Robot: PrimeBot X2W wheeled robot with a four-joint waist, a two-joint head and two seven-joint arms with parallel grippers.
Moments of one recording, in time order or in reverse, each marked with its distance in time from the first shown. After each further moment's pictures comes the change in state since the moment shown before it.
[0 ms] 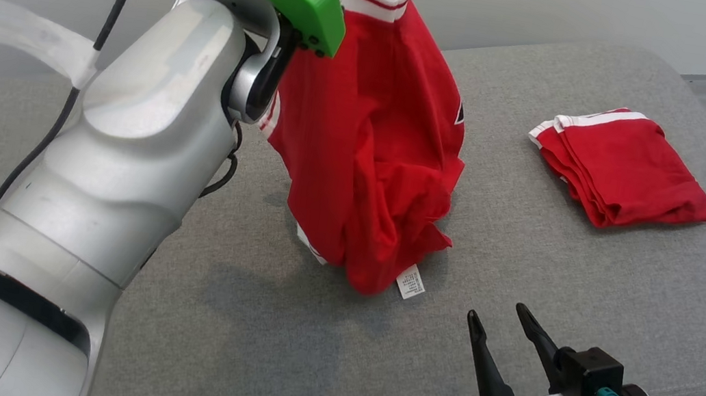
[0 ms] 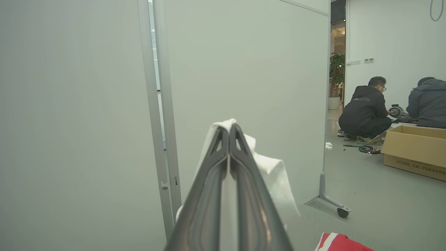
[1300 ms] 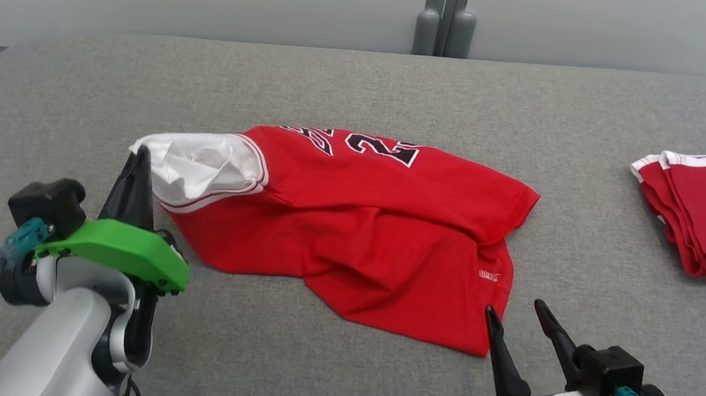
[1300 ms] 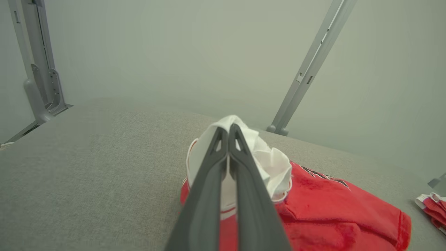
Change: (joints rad) left arm 0.779 0.181 0.304 -0.391 -0.045 0.184 -0.012; right arm 0.006 0.000 -0.042 -0.018 0.000 0.000 0.000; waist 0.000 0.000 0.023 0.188
